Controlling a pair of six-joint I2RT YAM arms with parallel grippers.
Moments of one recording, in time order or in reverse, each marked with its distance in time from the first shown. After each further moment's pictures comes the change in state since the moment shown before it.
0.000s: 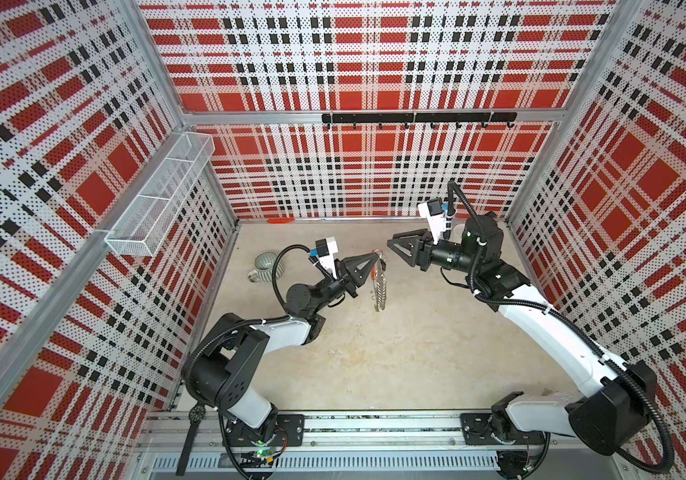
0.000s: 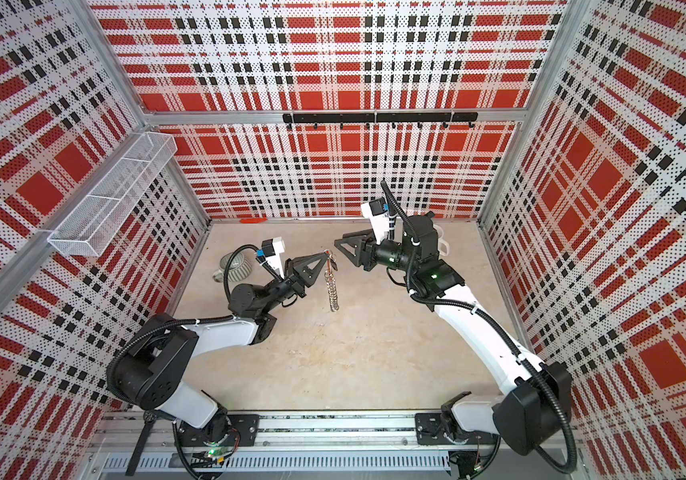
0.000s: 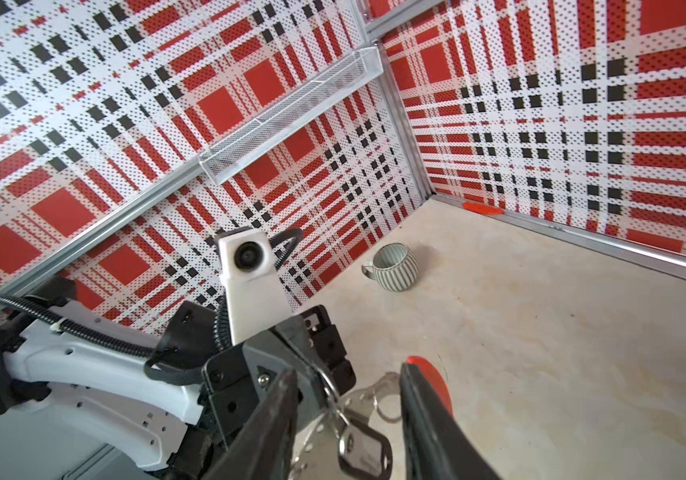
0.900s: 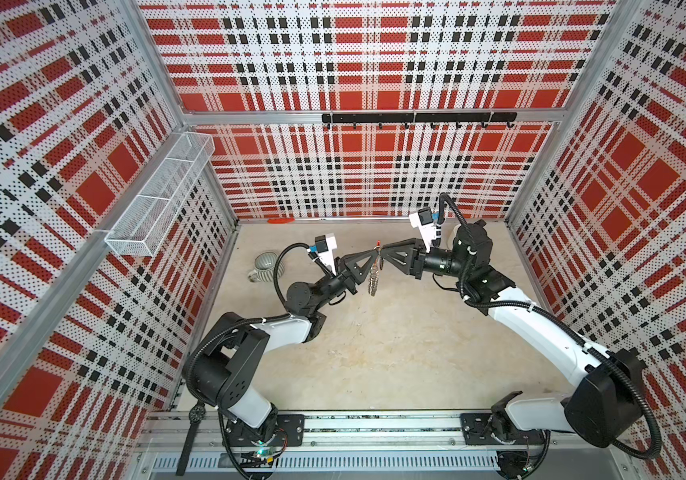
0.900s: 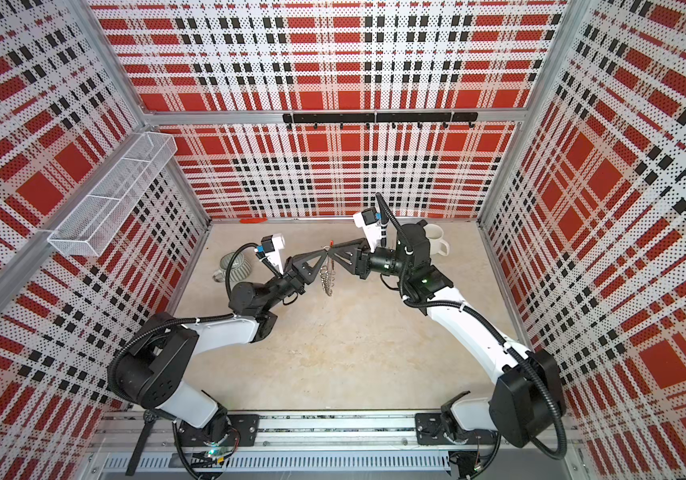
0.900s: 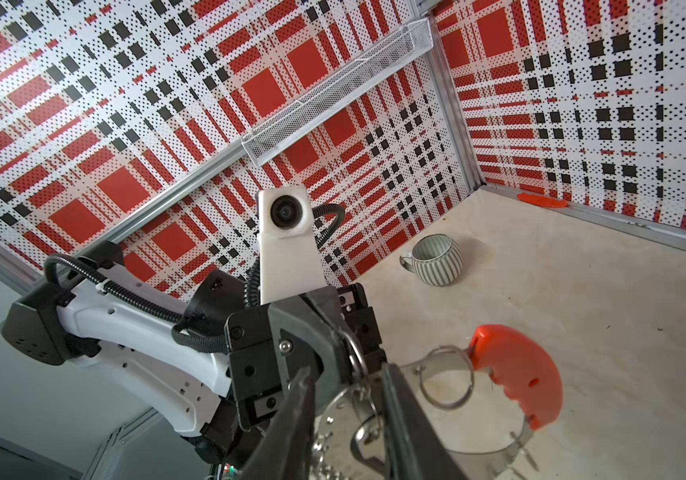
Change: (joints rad) left arm 0.000 0.004 0.021 0.000 -0.010 -0.089; right arm 0.020 0.037 -0.100 0.177 -0.103 0.069
